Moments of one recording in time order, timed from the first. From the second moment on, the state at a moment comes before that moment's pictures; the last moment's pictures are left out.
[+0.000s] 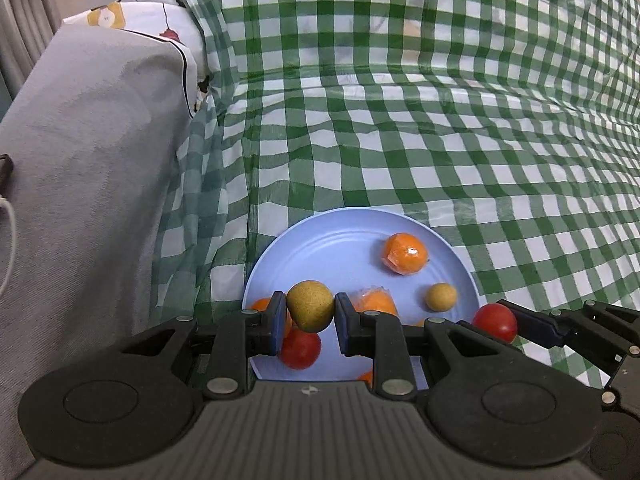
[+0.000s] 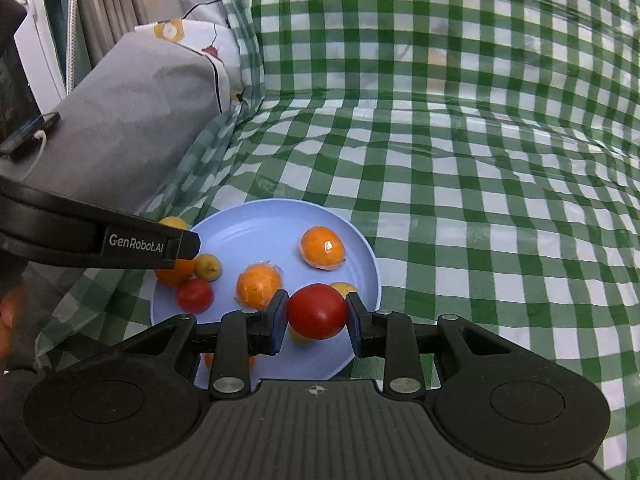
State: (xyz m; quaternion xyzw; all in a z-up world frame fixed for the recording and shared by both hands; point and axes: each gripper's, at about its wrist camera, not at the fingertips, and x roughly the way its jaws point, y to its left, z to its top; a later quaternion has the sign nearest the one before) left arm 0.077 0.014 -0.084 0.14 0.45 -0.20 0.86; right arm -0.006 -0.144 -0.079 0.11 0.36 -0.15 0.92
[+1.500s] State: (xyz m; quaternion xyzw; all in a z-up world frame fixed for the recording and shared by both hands) left arm -0.094 0.074 0.002 0.17 0.38 -0.16 0.90; right arm -0.162 -0.060 -0.004 0.10 0.30 -0.24 0.92
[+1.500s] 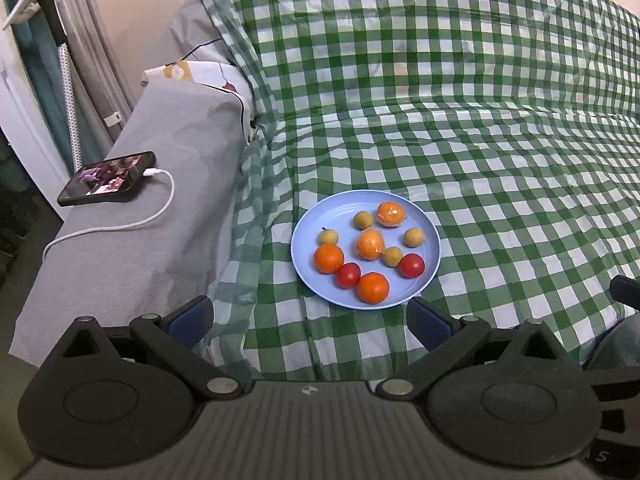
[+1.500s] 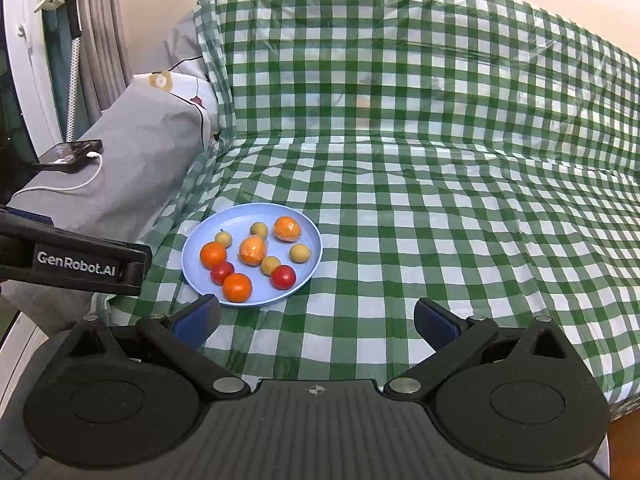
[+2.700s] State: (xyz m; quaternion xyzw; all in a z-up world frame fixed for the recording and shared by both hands) left arm -0.102 0.076 -0.004 0.16 0.39 -0.16 0.89; right arm -0.175 -0.056 0.002 0.09 0.30 -0.24 0.92
